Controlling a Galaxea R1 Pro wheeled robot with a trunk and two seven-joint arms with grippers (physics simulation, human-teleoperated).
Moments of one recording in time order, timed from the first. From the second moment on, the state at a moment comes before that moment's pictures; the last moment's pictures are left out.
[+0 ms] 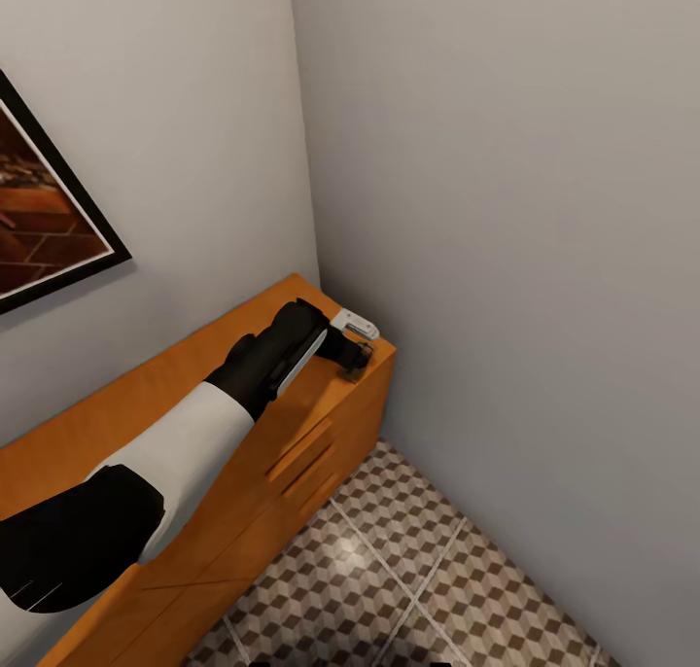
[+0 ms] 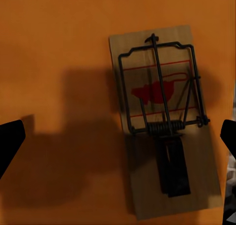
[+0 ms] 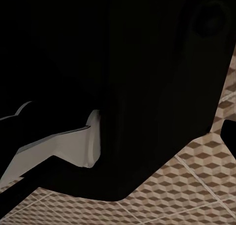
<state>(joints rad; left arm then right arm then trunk) -1.24 -0.15 -0.55 -0.82 0.04 0.99 -0.25 -0.26 0.05 0.16 -0.02 -0.10 -0.13 0.14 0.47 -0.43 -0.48</state>
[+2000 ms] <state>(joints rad) -1.24 -0.15 -0.61 -0.83 0.05 0.98 -0.25 -0.26 0.05 0.16 -0.02 -0.10 -0.13 0.14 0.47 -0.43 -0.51</state>
